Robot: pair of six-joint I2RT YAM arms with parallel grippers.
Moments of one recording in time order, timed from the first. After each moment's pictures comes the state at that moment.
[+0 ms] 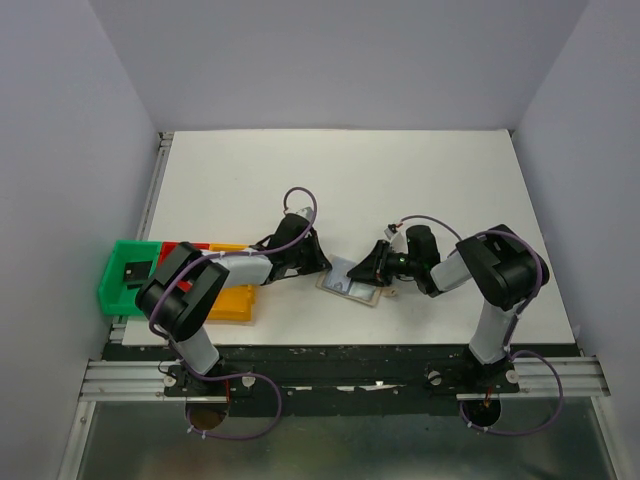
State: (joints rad) left arm -0.63 1.67 0.73 0.20 0.22 -0.80; right arm 0.42 1.86 0.50 0.80 -0.77 1.06
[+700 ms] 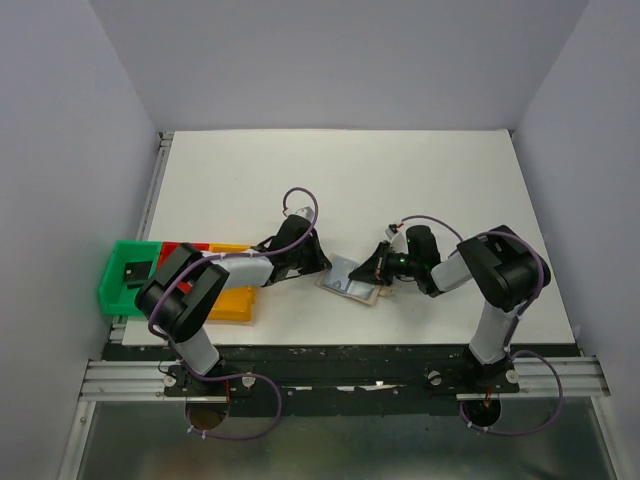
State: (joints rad) left arm -0.65 1.67 0.73 0.21 0.16 -0.81; right arm 0.42 1.85 0.50 0.78 -0.75 1.05
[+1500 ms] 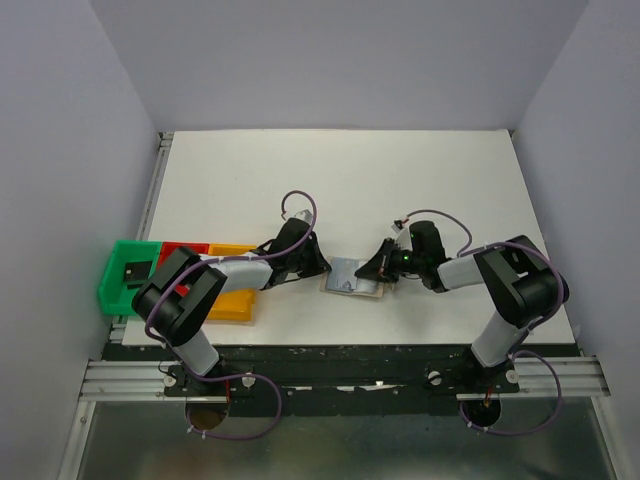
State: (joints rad) left arm -0.66 1.64 0.70 0.20 0.13 -0.84; right arm 0.39 1.71 0.51 0.56 -0.67 0.92
